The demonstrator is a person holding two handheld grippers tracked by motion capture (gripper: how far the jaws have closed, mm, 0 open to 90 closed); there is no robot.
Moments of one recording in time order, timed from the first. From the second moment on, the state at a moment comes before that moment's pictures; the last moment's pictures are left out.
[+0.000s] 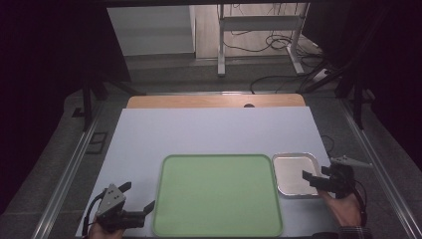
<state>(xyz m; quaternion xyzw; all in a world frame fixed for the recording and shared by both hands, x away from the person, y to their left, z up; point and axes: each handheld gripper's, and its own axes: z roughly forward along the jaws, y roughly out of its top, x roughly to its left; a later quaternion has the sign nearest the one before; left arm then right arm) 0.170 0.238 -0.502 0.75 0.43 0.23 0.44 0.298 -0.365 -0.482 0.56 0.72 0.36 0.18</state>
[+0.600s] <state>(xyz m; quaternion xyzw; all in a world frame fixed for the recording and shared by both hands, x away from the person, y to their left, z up) 0.170 0.238 -0.502 0.75 0.43 0.23 0.44 0.321 -0.395 -0.491 0.62 0.70 0.33 0.15</state>
